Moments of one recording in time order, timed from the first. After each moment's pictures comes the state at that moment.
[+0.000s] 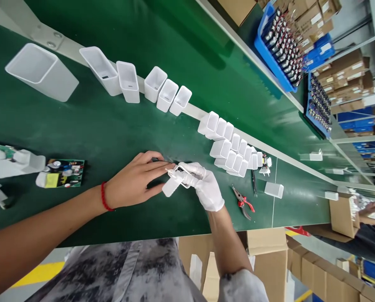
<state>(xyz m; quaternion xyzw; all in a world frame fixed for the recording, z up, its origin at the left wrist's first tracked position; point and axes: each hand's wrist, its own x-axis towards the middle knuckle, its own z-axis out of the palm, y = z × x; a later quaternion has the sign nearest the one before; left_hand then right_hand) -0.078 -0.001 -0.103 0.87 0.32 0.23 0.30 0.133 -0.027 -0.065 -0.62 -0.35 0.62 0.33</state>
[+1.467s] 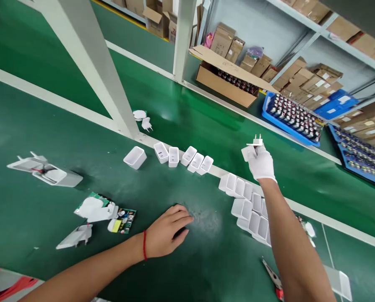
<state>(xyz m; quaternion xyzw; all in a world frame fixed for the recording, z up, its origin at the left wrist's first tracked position) -0.079 -0.001 -0.104 0.82 0.36 0.30 0.33 0.217 0.210 -0.017 -0.77 -0.63 0.05 0.12</state>
